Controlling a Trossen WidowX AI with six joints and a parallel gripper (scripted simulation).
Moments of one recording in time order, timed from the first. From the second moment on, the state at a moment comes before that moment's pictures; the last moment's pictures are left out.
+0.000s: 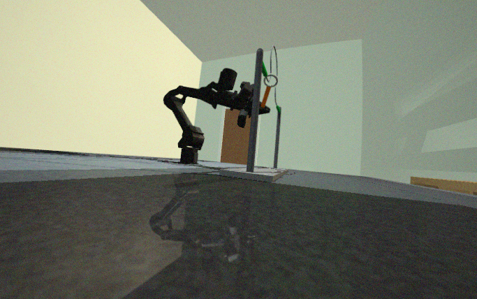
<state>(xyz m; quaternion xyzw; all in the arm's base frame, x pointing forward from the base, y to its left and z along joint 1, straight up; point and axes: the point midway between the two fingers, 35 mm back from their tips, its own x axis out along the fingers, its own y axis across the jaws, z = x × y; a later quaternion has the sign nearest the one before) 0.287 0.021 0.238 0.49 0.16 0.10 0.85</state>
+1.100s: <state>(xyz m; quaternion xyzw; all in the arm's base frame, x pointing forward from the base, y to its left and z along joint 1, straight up) 0.269 0.033 0.325 0.70 0.18 0.19 0.66</state>
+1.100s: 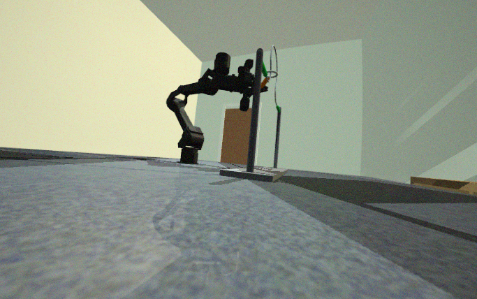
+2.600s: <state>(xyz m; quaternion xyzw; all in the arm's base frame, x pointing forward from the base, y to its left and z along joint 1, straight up) 0.266 0.020 0.378 0.72 0.18 0.19 0.64</state>
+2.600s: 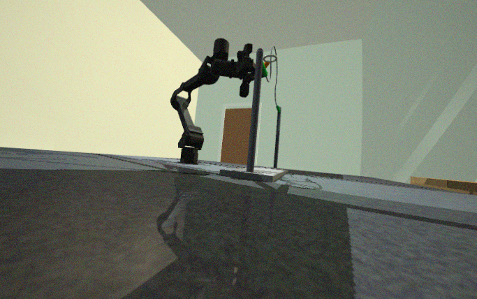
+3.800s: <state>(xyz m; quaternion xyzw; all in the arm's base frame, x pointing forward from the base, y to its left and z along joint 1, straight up) 0.266 0.018 0.362 0.53 0.23 0.13 0.80</state>
